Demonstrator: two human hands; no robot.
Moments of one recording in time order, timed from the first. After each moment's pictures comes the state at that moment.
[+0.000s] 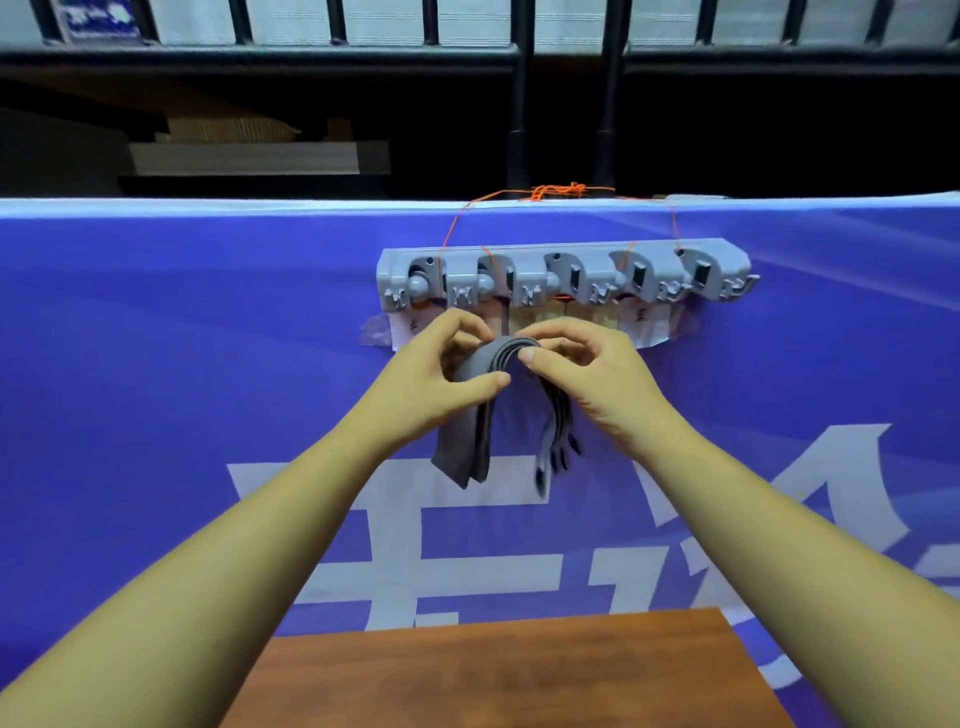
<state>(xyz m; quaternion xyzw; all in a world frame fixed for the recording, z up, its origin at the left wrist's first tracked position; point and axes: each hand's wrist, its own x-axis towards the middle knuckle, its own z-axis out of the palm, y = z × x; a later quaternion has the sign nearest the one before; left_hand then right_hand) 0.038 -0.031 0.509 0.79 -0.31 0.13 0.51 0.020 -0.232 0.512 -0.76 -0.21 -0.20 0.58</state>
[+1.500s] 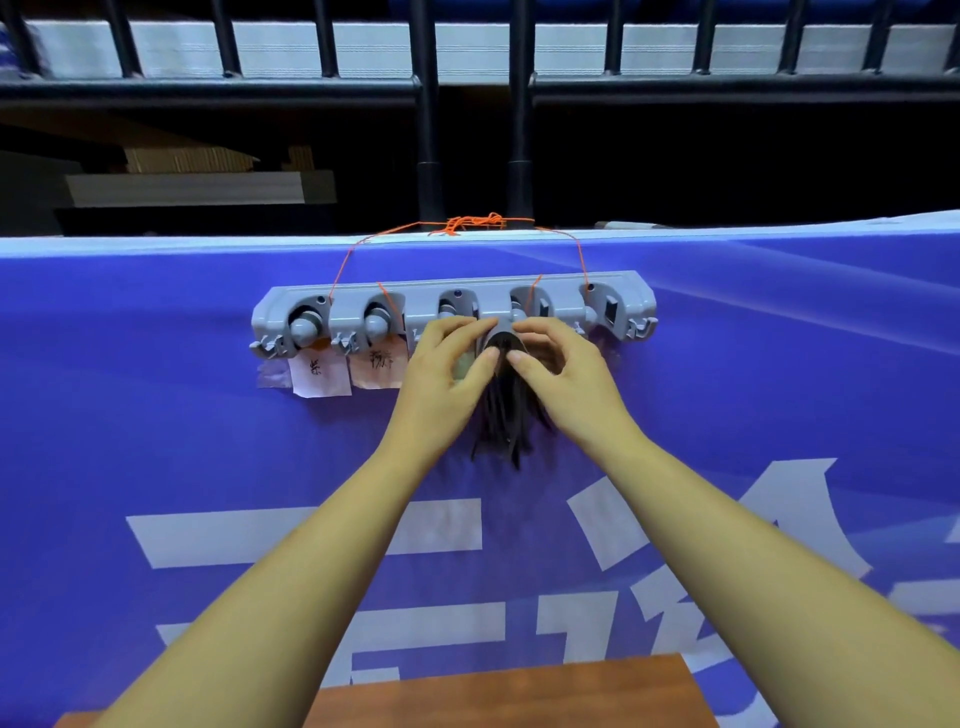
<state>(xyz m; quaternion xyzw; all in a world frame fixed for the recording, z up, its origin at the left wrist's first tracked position) 0.109 -0.175 0.507 0.78 -0.27 0.33 0.46 0.093 -0.335 0.513 -0.77 -0.19 -0.29 0.53</state>
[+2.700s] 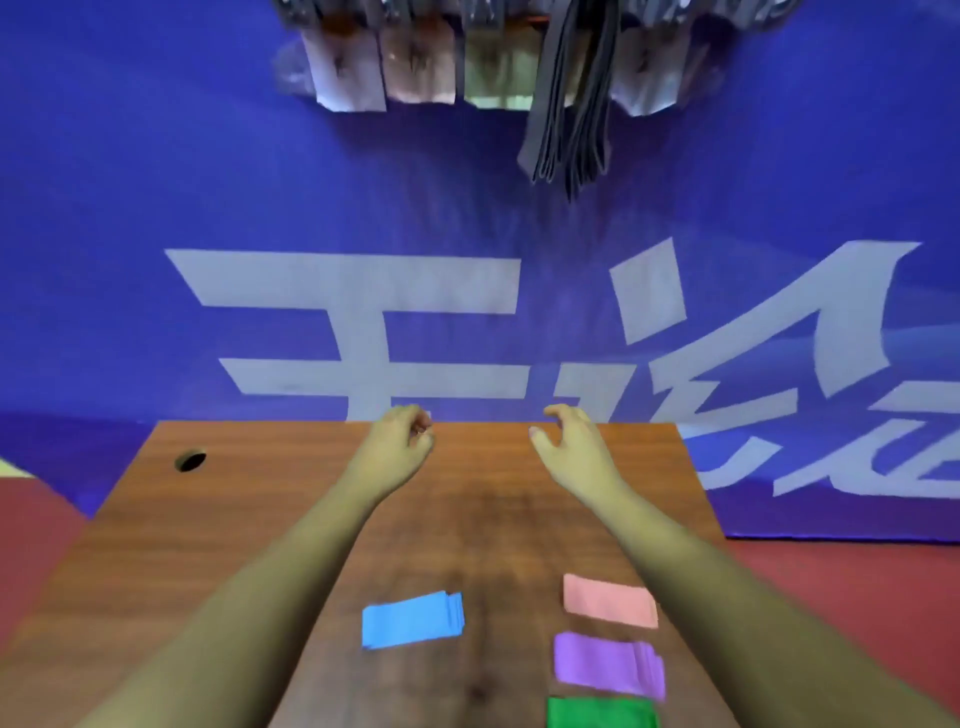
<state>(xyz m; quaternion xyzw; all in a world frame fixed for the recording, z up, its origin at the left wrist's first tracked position) -0.007 -0.061 0.204 0.93 -0.04 0.00 0.36 -0.018 -0.306 0.209 -0.92 0.04 -0.01 0.39</state>
